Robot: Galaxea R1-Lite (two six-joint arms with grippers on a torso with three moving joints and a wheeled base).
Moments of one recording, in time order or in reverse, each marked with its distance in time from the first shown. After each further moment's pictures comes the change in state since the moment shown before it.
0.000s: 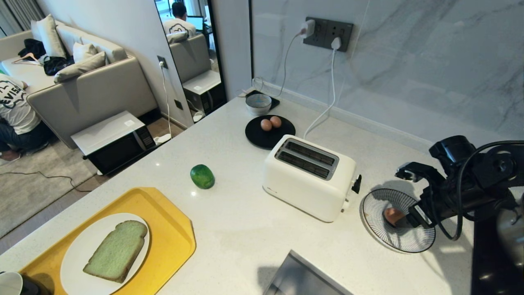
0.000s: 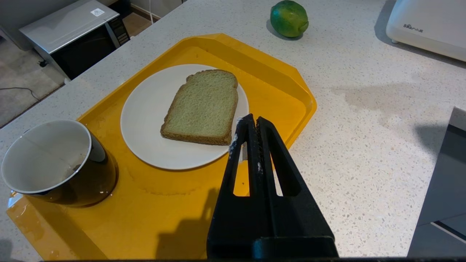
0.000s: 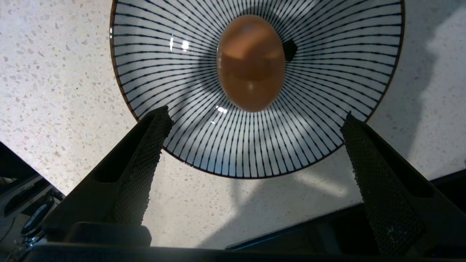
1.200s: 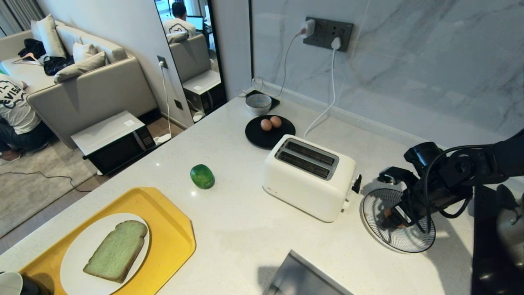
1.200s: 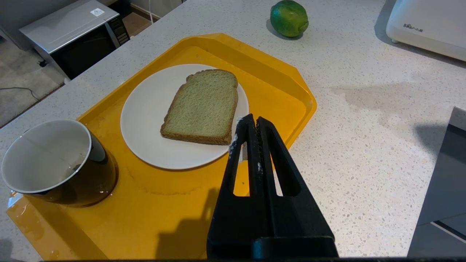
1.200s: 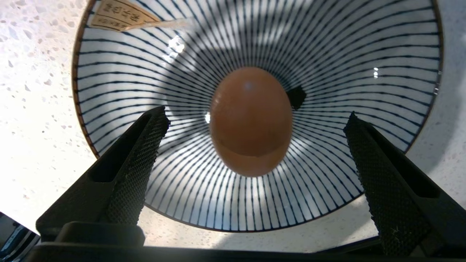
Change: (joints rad) left arm 0.000 0.000 0.000 0.000 0.000 0.000; right arm 0.042 0.160 -0.111 -0.004 -0.050 0.005
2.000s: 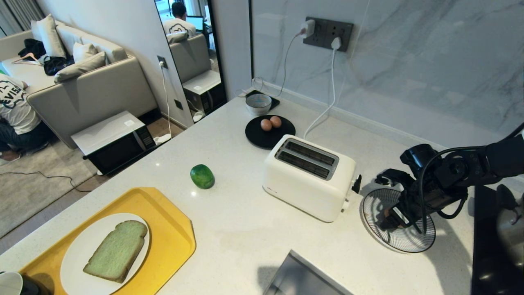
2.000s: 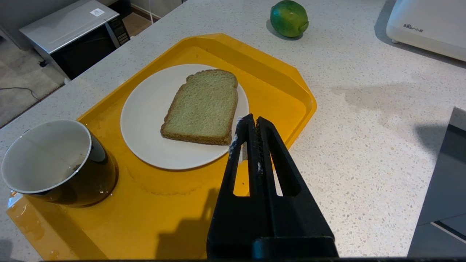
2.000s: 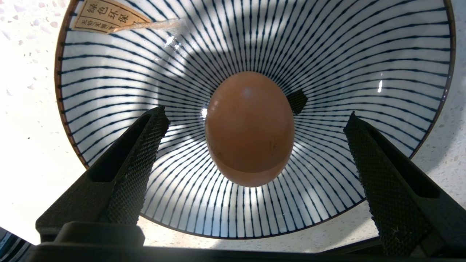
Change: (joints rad) left arm 0.000 0.000 0.000 0.000 0.000 0.000; right arm 0.007 0.023 -0.011 0.000 -0.029 0.002
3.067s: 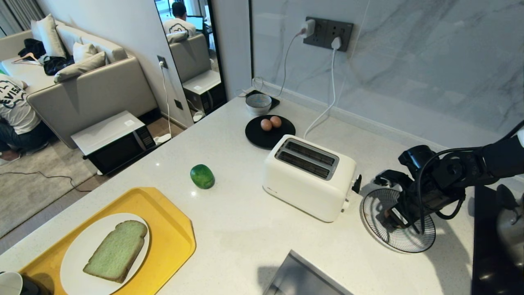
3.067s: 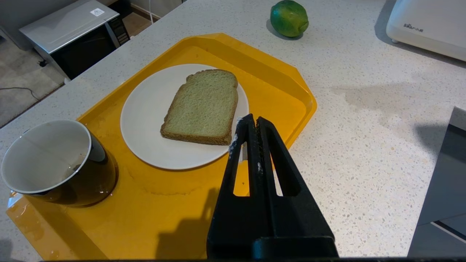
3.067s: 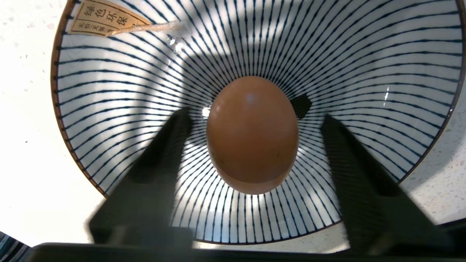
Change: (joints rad) left arm 0.000 0.000 0.000 0.000 0.000 0.000; right arm 0.001 0.014 -0.005 0.000 0.000 -0.001
